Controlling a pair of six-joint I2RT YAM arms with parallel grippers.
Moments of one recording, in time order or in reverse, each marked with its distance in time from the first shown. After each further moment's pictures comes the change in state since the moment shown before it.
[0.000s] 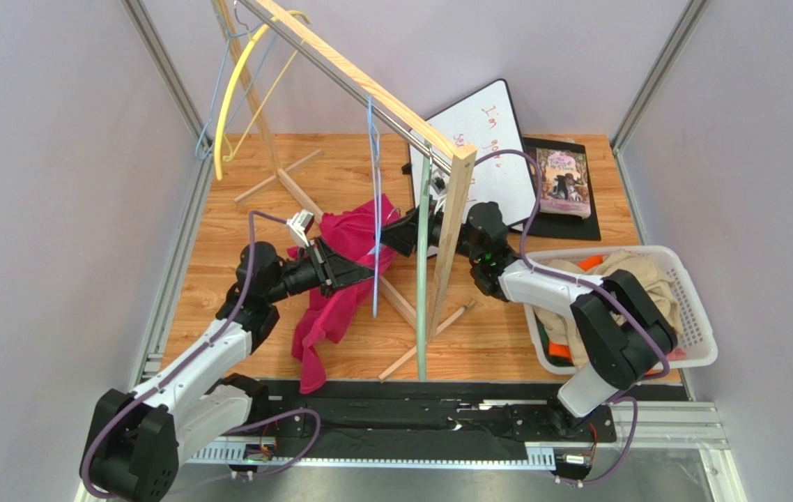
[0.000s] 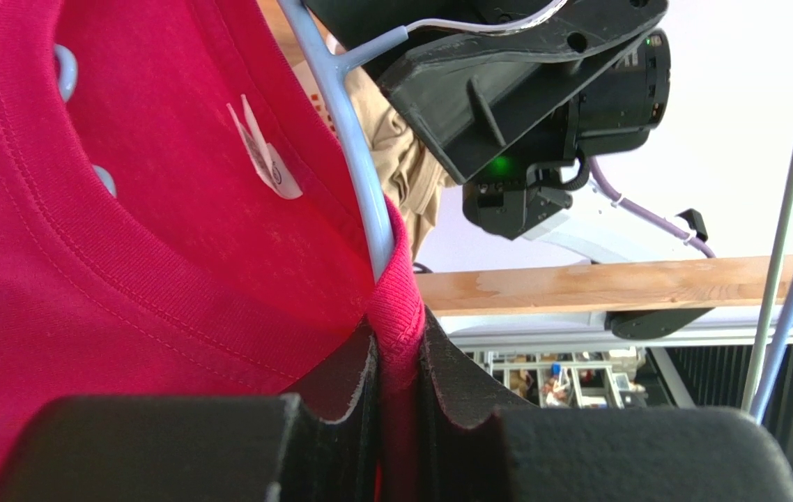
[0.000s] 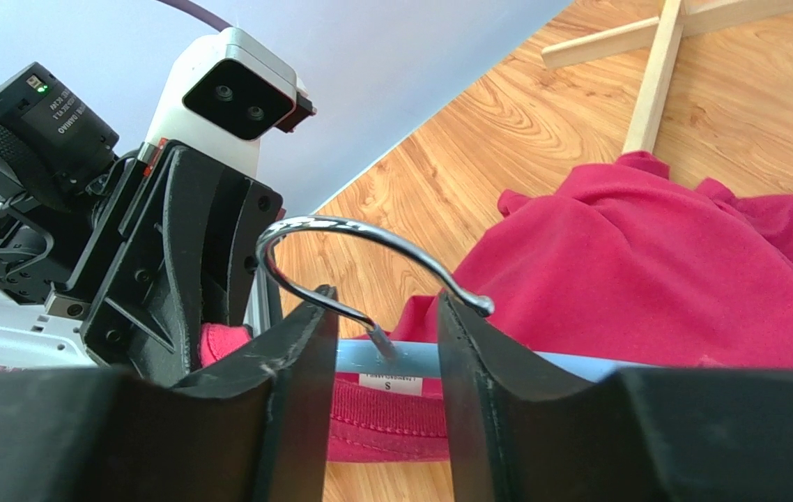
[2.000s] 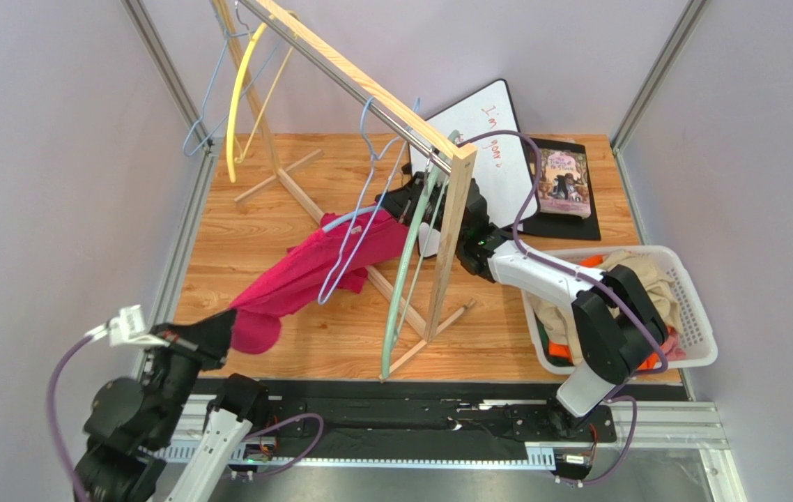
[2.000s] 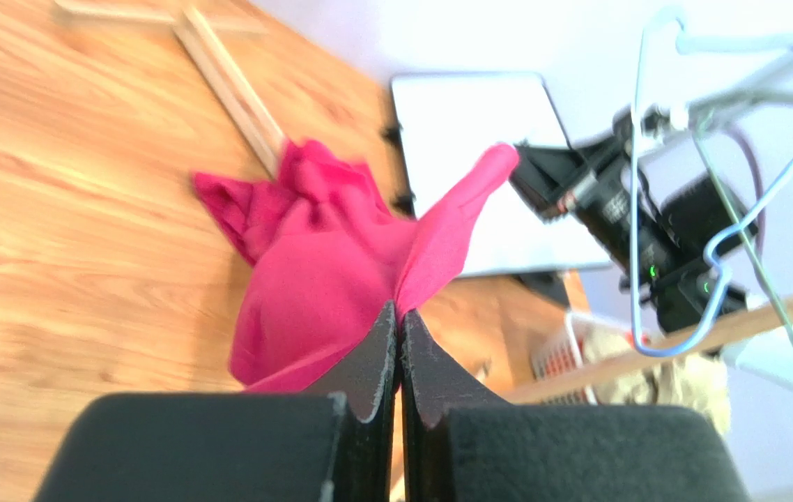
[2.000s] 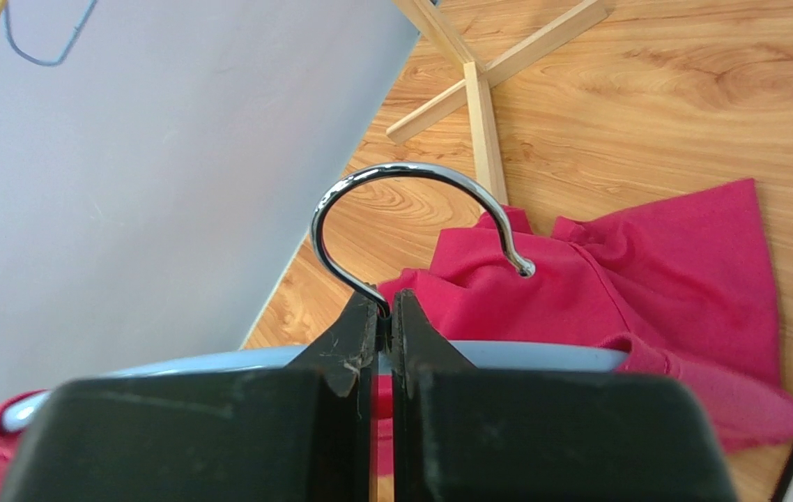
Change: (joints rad) left arm -0.007 -0.923 0.480 -1.371 -0.929 0.536; right arm 0.042 0.040 0.235 -0.341 0.439 0.083
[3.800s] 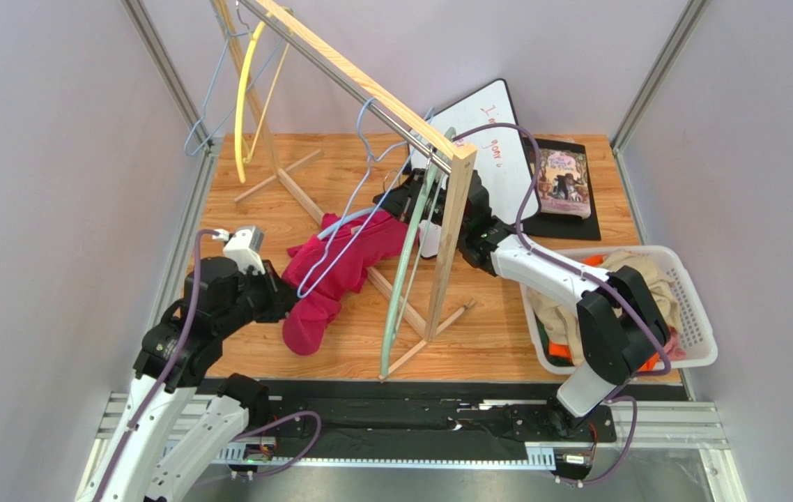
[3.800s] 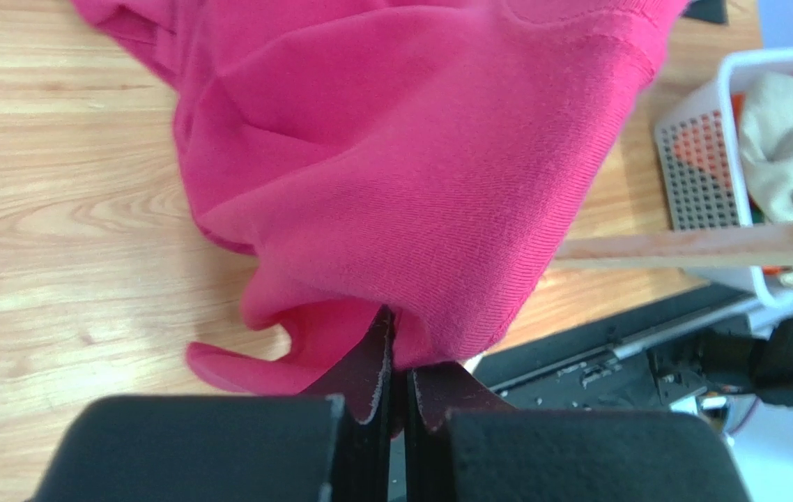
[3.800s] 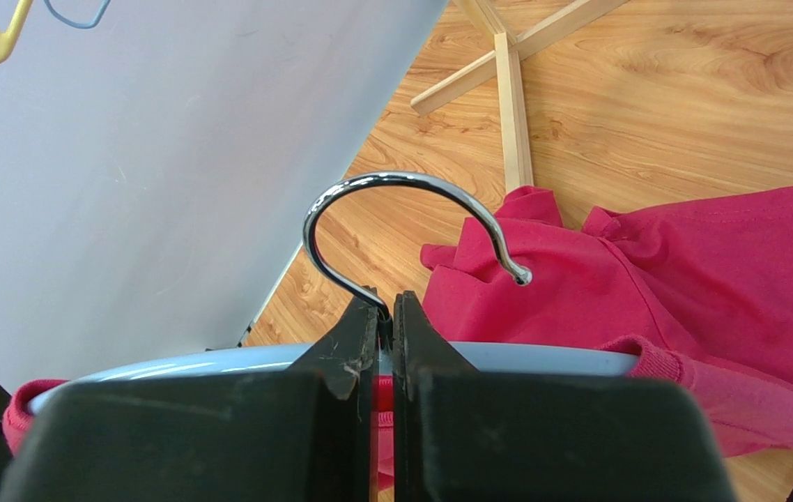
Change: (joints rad) left arm -0.003 0.523 -0.048 0.087 0.307 0.226; right arm -0.014 -0.011 0.055 -0.090 -0.106 0.002
